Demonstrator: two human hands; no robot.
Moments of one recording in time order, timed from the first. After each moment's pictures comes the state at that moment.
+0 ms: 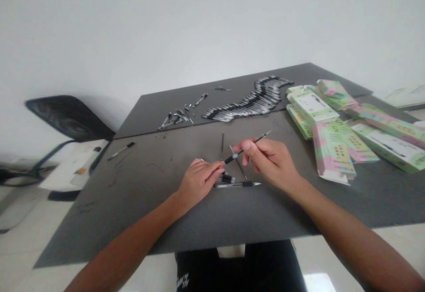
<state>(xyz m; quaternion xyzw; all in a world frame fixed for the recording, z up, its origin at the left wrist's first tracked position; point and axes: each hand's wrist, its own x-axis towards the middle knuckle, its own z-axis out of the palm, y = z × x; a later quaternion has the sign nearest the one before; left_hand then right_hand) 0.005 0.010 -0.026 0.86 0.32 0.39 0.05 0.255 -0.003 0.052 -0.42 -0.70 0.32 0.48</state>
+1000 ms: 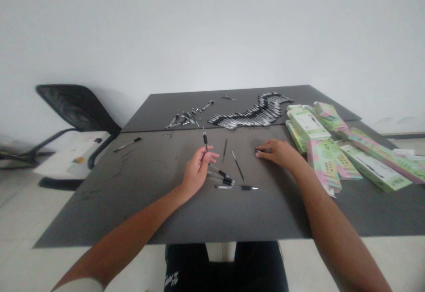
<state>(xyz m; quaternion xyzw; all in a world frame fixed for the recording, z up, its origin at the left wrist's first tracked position) 0.008 0.027 -0.036 0.68 0.44 0.51 0.29 0.354 0.087 -0.011 -0.57 -0.80 0.12 0.14</state>
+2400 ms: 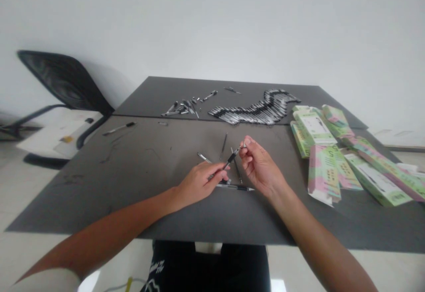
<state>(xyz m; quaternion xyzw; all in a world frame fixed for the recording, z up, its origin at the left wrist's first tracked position) 0.020 -0.006 -0.020 0.81 0.37 0.37 0.27 0.222 0.024 0.043 -0.37 -0.16 0.72 0.56</state>
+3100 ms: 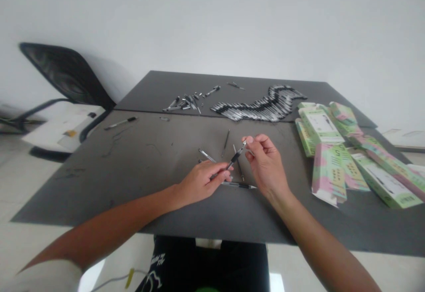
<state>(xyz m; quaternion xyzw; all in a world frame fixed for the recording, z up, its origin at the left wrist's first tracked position) 0.021 -0.011 -0.015 0.81 0.38 0.35 0.29 0.215 0.020 0.029 -0.40 -0.31 0.58 0.64</state>
